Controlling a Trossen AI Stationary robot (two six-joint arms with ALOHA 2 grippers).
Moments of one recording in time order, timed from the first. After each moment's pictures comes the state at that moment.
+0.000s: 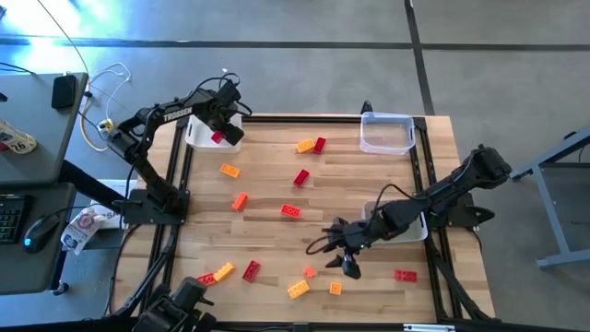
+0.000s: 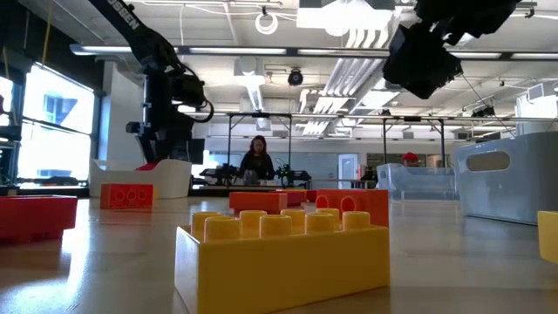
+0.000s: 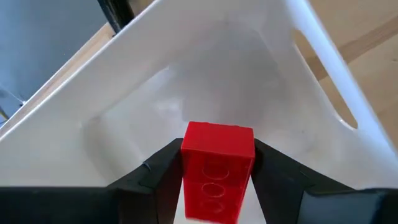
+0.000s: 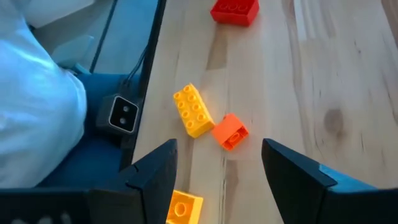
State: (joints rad) left arm 1.06 1.67 1.13 -0.87 -0.20 0.03; right arm 0.44 1.51 0.88 -0.04 -0.04 0.53
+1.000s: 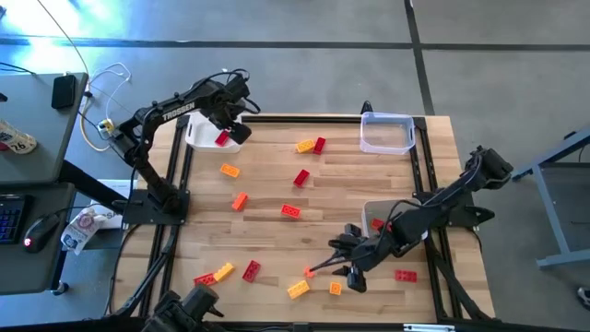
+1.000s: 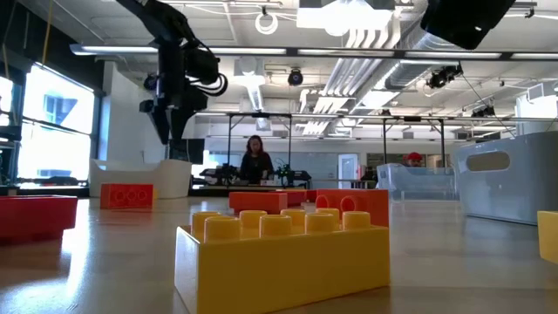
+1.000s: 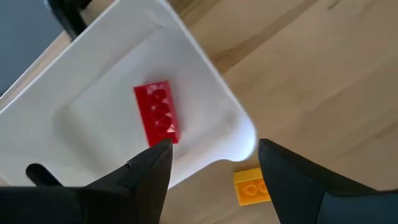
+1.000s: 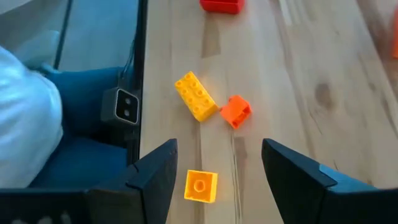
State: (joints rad) left arm 0.95 1.67 1.36 -1.16 -0.09 -0.05; right arm 0.59 1.51 1.07 -0.37 0.17 0.70
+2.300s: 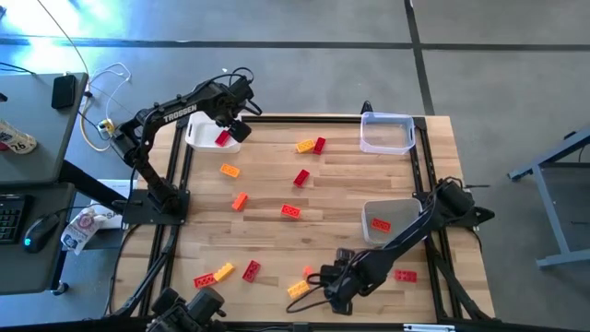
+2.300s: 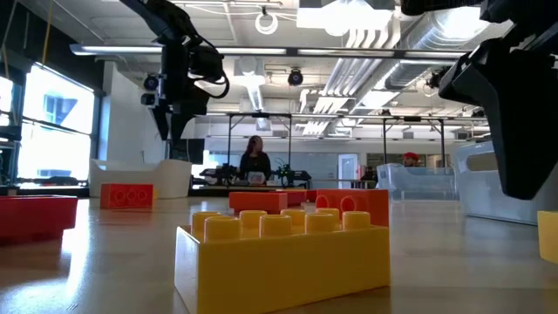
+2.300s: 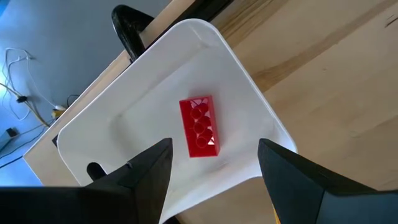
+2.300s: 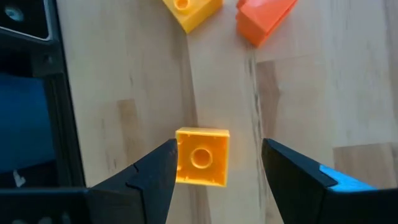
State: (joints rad) left arm 0.91 1.67 1.36 -1.12 -0.30 -0.08; right arm 0.67 1.97 1.39 -0.65 0.09 0.79
